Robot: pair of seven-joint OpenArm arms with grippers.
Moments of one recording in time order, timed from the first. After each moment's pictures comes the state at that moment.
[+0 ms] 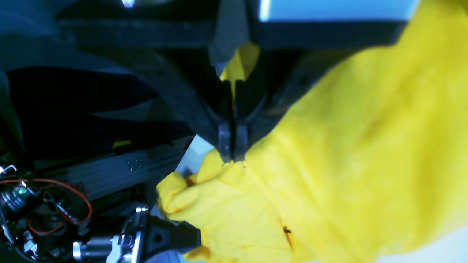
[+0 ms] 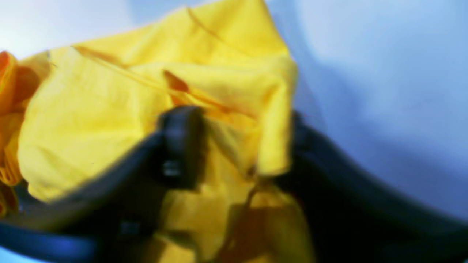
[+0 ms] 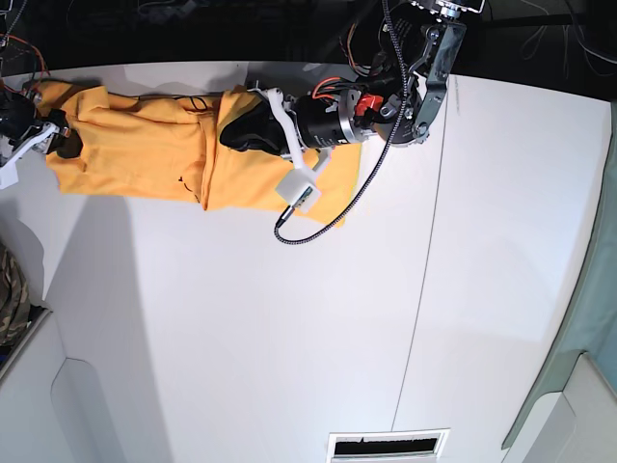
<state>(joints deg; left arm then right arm) 7.5 2.0 12.1 83.3 -37.5 -38.4 48.5 -9.7 29.6 16.5 64.1 45.6 28.7 -46.2</state>
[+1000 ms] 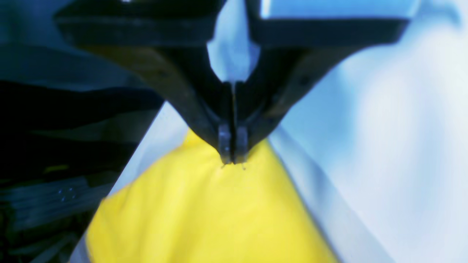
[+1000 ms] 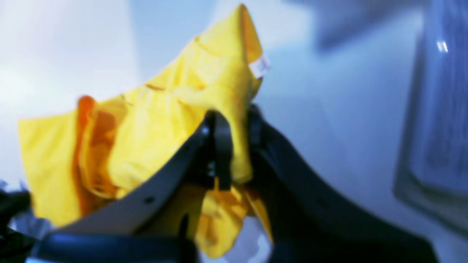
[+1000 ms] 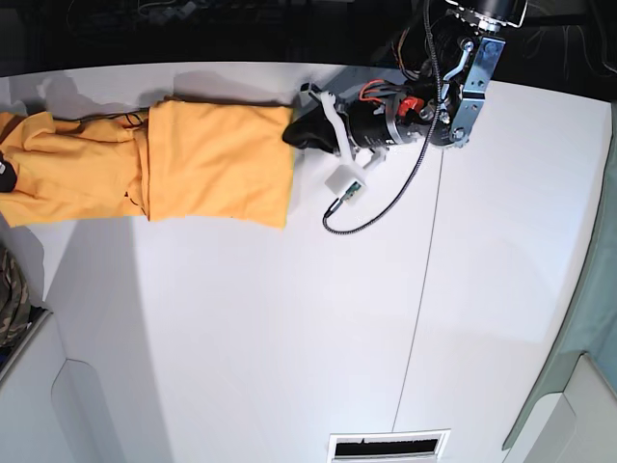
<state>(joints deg) 6.8 -6.8 11.5 76.5 -32.2 -38.5 42.3 -7.0 34.9 29.4 69.4 53.8 29.0 -54.4</state>
